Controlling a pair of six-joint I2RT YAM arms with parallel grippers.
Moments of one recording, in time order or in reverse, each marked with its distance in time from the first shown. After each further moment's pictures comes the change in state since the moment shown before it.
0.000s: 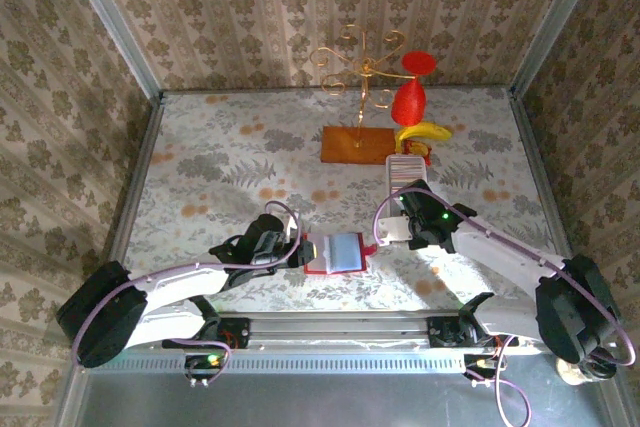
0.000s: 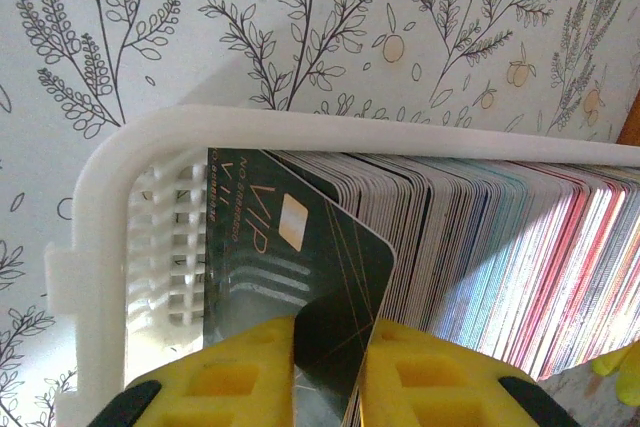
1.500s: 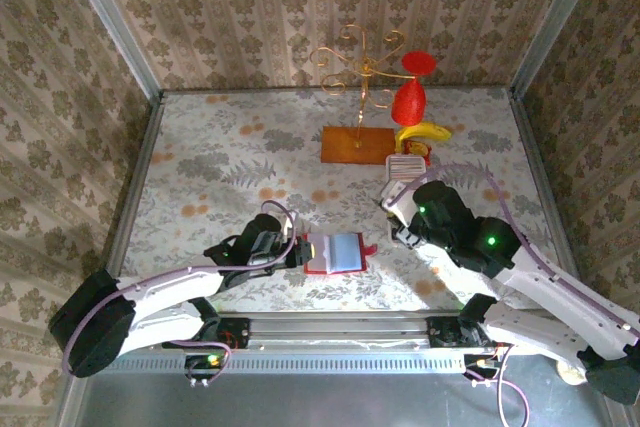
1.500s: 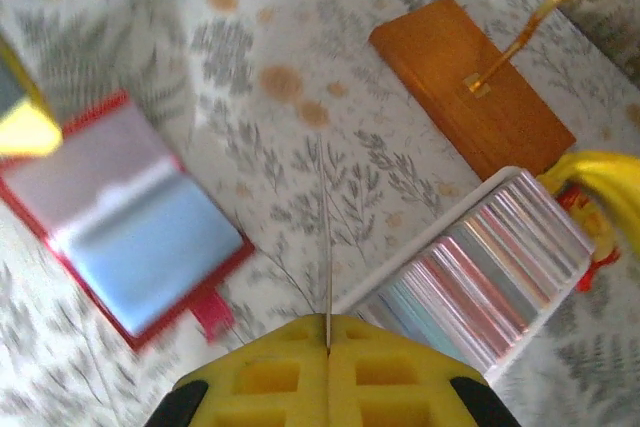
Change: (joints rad) left arm -0.003 -0.072 0.012 -0.085 -0.008 -0.031; right arm 0.244 -0.353 0.208 -0.152 -0.038 1.044
